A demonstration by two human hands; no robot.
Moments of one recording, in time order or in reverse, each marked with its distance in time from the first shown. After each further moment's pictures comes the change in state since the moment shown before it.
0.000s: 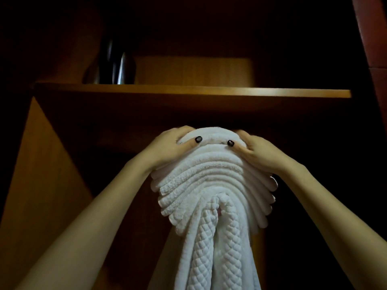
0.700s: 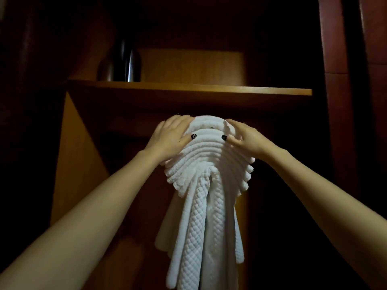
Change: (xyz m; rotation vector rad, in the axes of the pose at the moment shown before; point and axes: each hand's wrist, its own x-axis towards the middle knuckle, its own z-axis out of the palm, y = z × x) left_hand -0.049 0.037 -0.005 0.469 0.041 0.002; right_hand -0.051 -0.052 -0.031 -0.109 -0.056 0.158
